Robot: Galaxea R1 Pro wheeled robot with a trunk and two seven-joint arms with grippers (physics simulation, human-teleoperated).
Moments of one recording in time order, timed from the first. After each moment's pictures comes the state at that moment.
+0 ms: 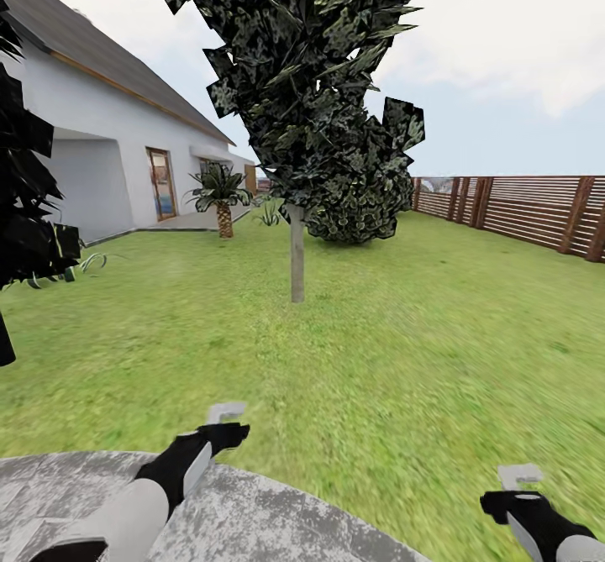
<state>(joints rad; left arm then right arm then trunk) -0.71 -0.05 0.08 -0.31 0.01 0.18 -0.06 -0.60 -0.30 0.03 -0.15 0.02 0.12 -0.09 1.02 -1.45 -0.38</state>
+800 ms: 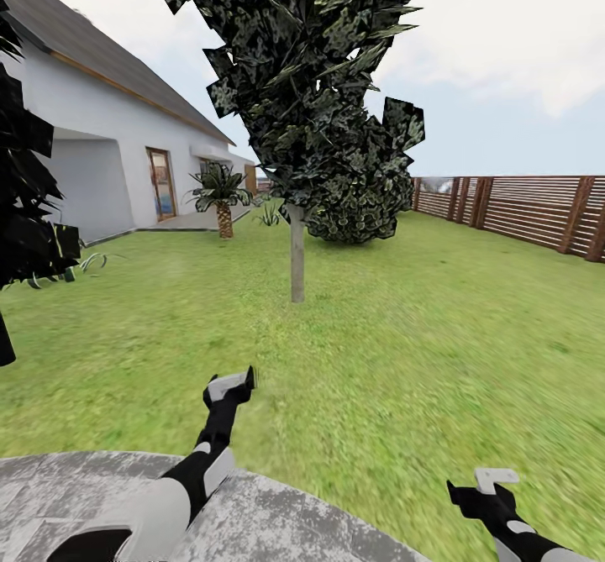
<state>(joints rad) -0.74 -0.13 0.09 -0.19 0.18 -0.71 -0.05 -0.61 -0.23 0.03 0.02 -0.06 -0.34 0.03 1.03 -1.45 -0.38</state>
